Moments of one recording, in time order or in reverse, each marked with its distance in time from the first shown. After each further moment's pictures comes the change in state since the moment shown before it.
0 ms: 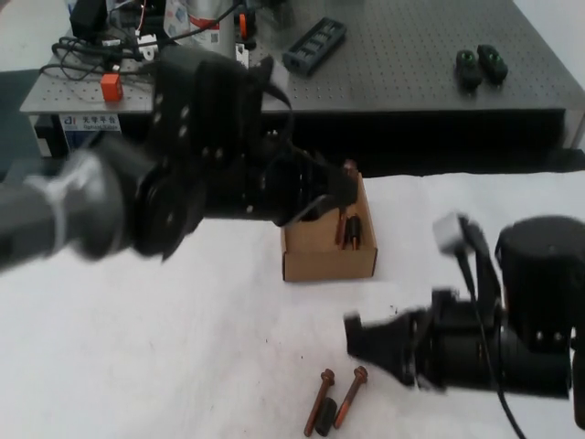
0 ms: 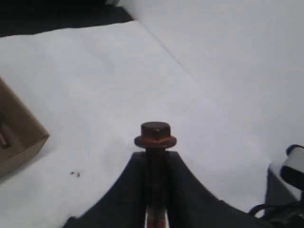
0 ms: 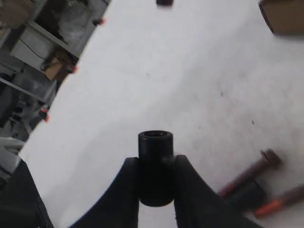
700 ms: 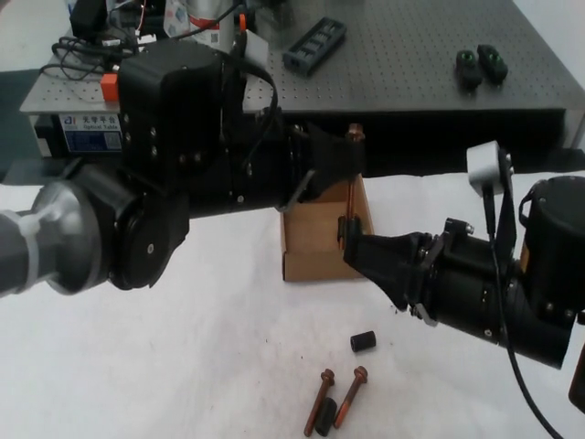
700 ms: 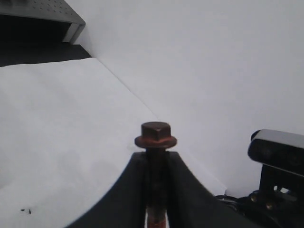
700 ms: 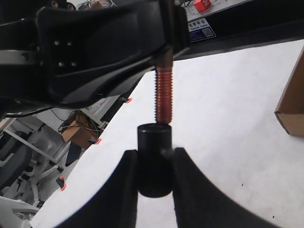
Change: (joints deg) left arm 0.0 -1.3 1.7 -8.4 3.0 -6.4; right arm 0.0 0.0 -0.3 -12.9 5.8 4.0
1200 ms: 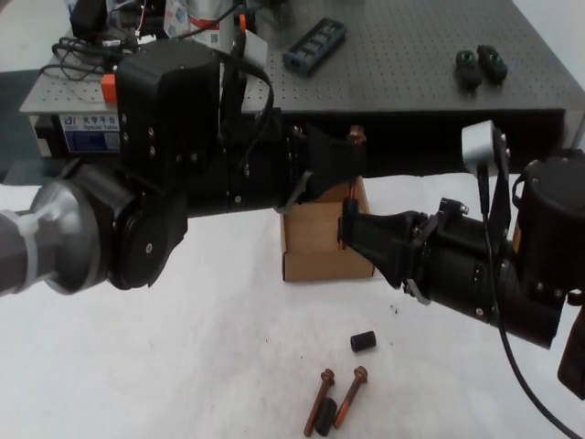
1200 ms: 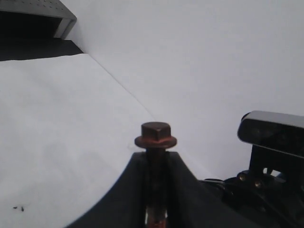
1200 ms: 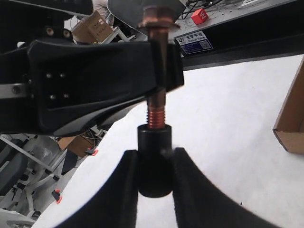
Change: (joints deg) left arm 0.0 0.0 0.1 0.1 2.0 -0.2; right arm 0.0 2.3 -2.3 -0.9 1.0 0.0
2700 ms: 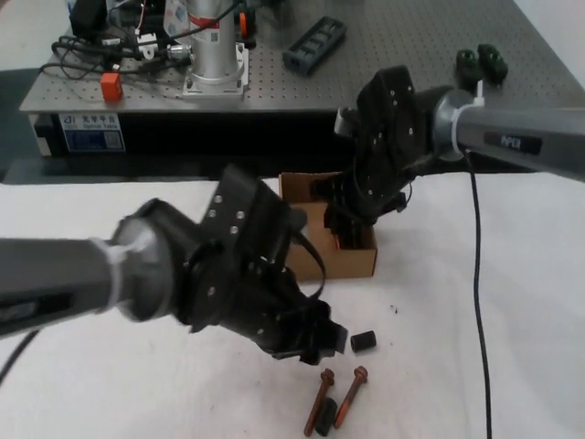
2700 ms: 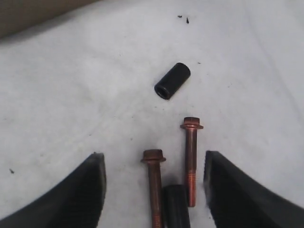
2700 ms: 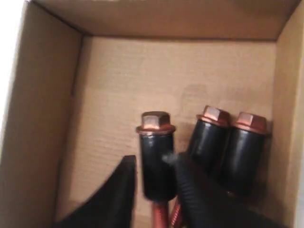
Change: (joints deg) left arm -6.3 6.7 -0.5 35.7 -26.7 19.2; right arm -9.0 55.8 -64.2 55.3 12.1 -17.1
